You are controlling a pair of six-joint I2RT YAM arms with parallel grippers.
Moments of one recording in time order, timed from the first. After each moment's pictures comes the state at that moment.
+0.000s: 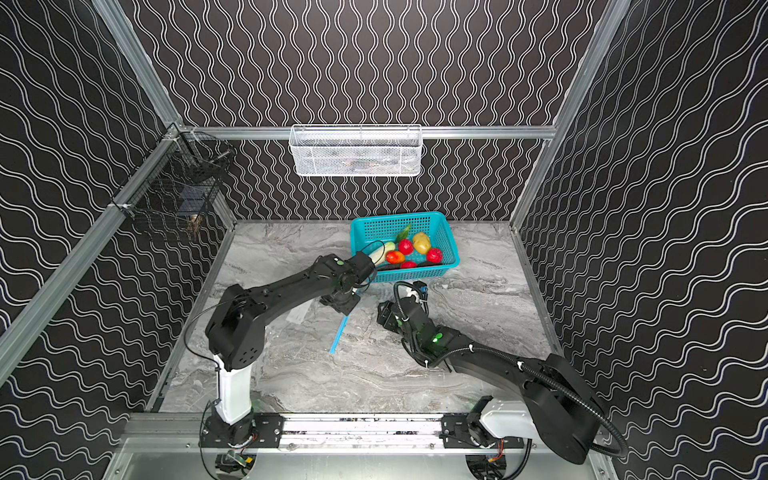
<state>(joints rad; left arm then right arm) -0.75 2.00 1.60 -1.09 -0.36 -0.12 0.82 1.26 0.61 0.03 0.26 0.99</state>
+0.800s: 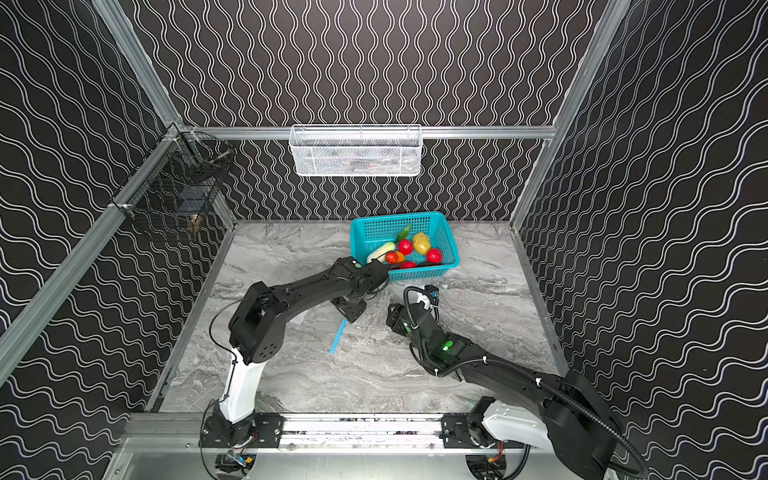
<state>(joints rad) -0.79 2.12 1.73 -1.24 -0.46 -0.12 0.81 1.14 0.54 0.00 0.34 0.99</state>
